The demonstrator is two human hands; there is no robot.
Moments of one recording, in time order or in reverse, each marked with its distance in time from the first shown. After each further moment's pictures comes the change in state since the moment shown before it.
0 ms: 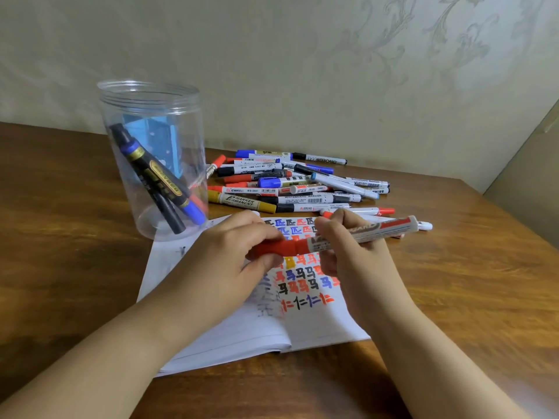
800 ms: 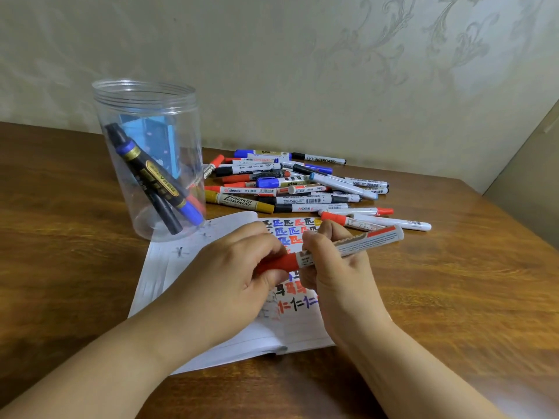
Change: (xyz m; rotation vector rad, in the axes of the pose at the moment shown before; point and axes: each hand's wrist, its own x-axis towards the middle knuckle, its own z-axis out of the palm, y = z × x) left_hand -0.007 0.013 0.003 0.030 -0.060 -0.003; right_hand -0.007 0.020 0.013 0.028 0.060 -0.059
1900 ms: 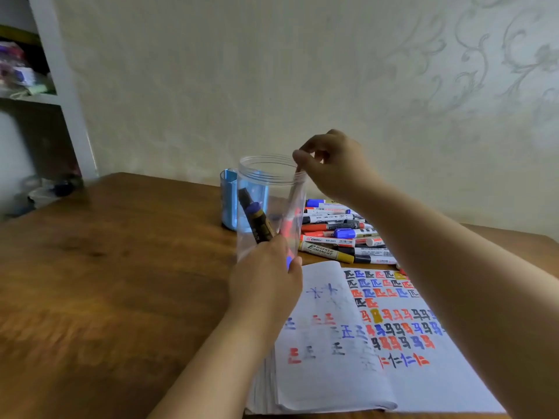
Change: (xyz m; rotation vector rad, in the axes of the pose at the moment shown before) left_hand 0.008 -0.046 -0.049 0.256 0.244 -0.506; right_hand 0.140 -0.091 0.129 -0.894 -0.143 -0.610
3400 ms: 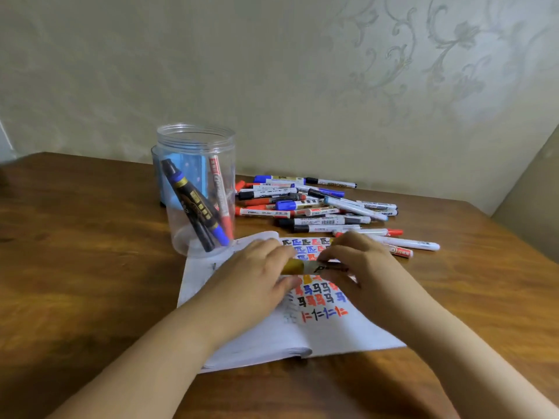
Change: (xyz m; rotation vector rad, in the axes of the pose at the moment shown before) left_hand -0.029 0.033 0.033 0.009 -0.262 0.533; right_hand -0.189 0.072 -0.071 -0.321 -0.313 -0.025
